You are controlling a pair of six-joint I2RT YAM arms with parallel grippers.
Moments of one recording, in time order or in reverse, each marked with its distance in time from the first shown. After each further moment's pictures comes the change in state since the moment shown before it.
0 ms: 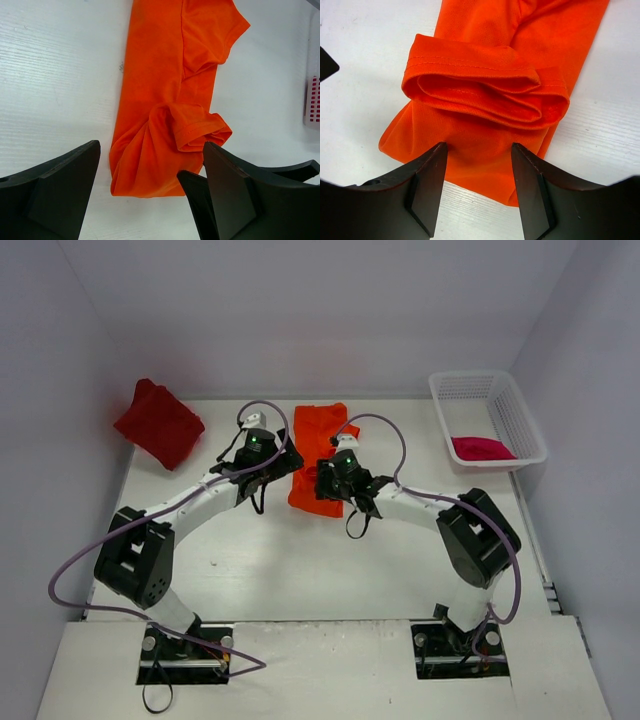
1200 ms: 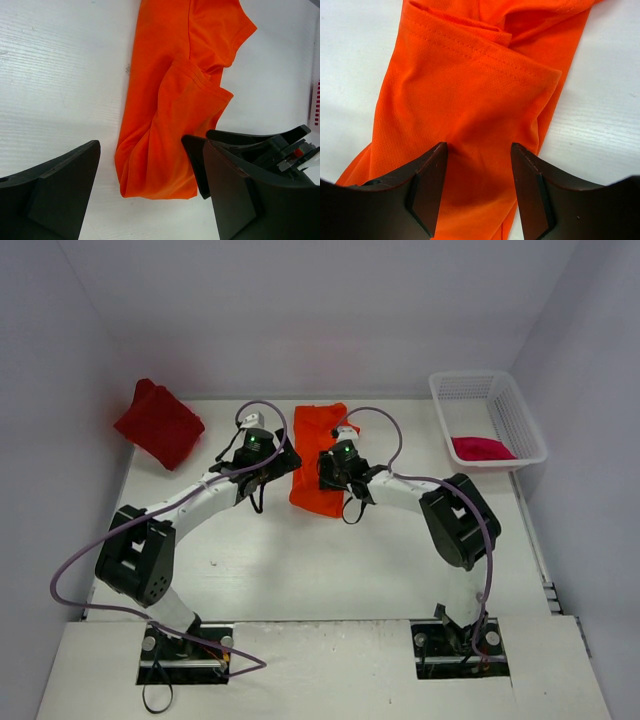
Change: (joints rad) left arm 0.013 0.010 0.000 0.000 0.000 0.001; right arm -0.068 0.152 0.116 0.001 0.002 -0.056
